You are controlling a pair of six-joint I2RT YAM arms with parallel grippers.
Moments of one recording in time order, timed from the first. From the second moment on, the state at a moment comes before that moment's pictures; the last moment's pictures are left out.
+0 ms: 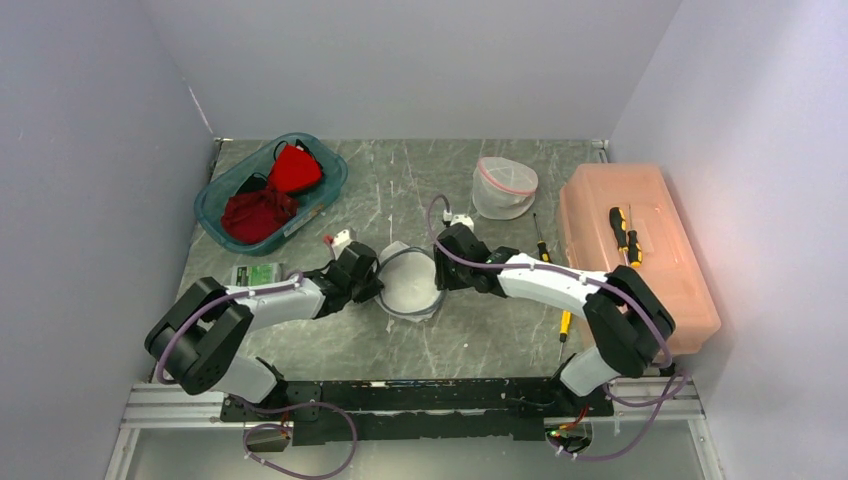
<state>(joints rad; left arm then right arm) -0.69 1.44 0.59 0.02 -0.22 -1.06 0.78 1.53 0.87 -0.24 0.16 0.56</state>
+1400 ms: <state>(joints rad) -0.65 1.19 0.70 -0.18 -0.10 -0.92 0.78 1.80 0.93 0.10 -0.15 0.56</state>
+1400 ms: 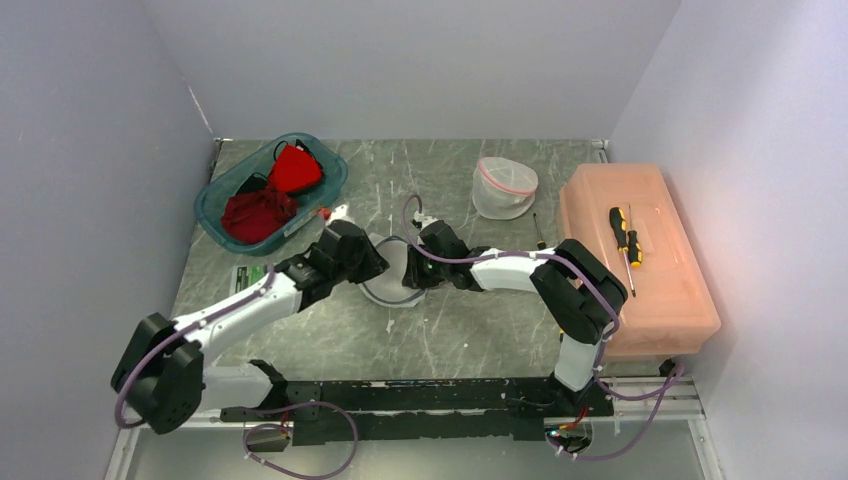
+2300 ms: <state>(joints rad) -0.53 1.58 0.71 0.02 -0.15 -0.86 0.79 1.75 0.87 0.15 -0.16 0.59</state>
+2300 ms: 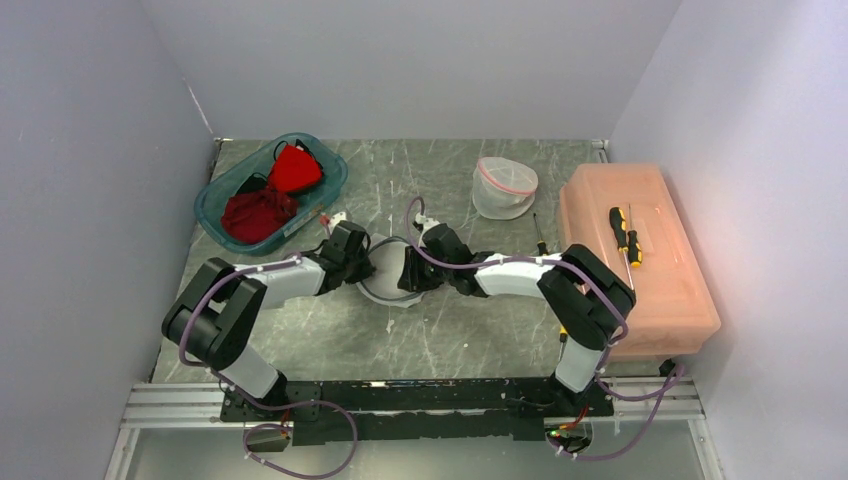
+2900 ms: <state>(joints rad) -0.53 1.26 0.70 -0.21 -0.15 -0.87 0.79 1.37 0.91 -0.09 -0.10 0.57</state>
